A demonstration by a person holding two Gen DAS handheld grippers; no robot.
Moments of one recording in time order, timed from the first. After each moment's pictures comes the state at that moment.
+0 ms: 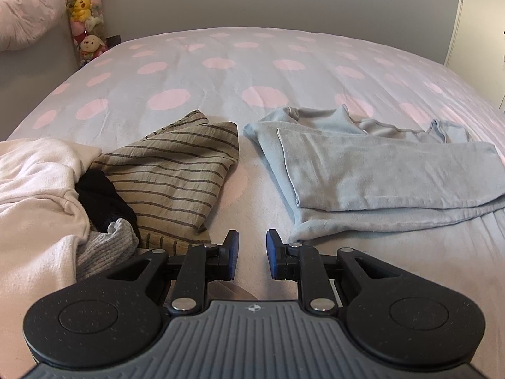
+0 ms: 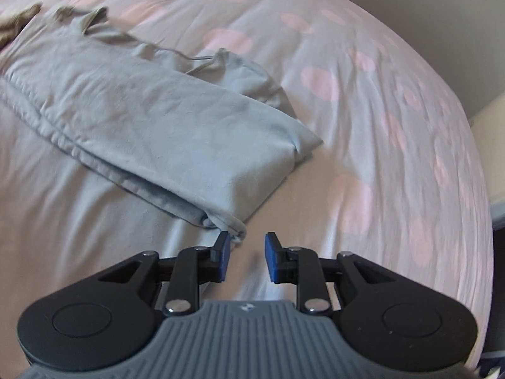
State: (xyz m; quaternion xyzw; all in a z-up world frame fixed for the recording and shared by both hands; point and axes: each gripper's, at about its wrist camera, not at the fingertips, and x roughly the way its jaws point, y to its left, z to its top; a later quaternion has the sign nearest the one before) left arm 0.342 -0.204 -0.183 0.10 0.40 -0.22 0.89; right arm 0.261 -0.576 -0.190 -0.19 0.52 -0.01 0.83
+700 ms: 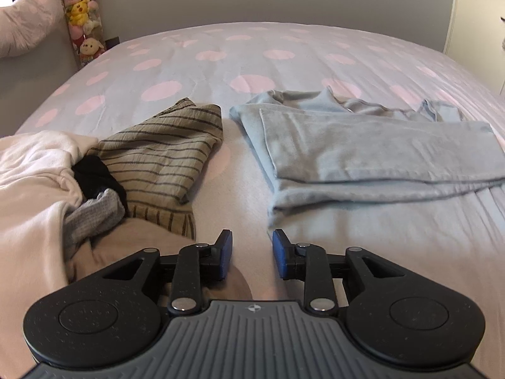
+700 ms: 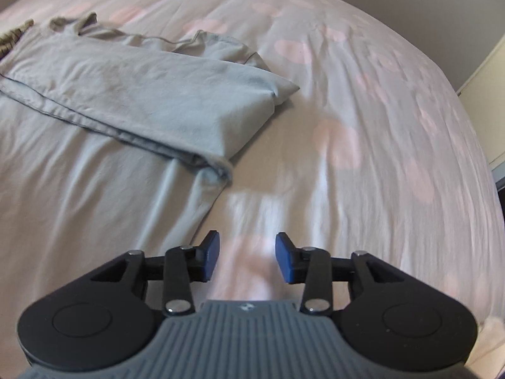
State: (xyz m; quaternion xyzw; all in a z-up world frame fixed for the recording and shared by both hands) left arm 0.306 -0.214 -0.185 0.13 0.39 -0.22 0.88; right arm 0.172 -0.596 -0.202 -0.08 0.50 -0.08 0.86
